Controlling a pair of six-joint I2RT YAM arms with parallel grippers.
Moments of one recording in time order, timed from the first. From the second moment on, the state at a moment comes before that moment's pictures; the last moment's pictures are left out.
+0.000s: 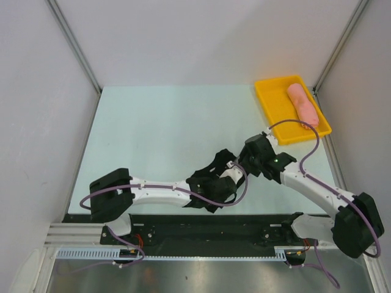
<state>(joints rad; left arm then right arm) -1.30 1.66 1.00 -0.27 -0.33 -0.44 0.60 1.21 0.80 -0.47 0.20 1.04</state>
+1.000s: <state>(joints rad) -0.86 1.58 0.73 0.09 0.44 -0.63 0.66 1.21 0.66 -0.40 0.20 1.09</state>
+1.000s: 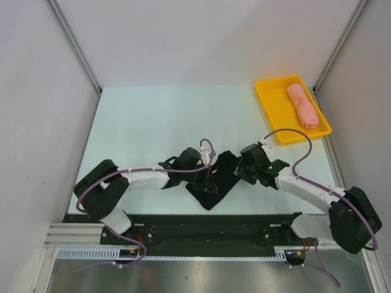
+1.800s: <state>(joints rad) -0.81 1.51 0.80 -0.12 0.32 -0.51 0.63 1.47 0.88 -0.42 0.15 1.12</state>
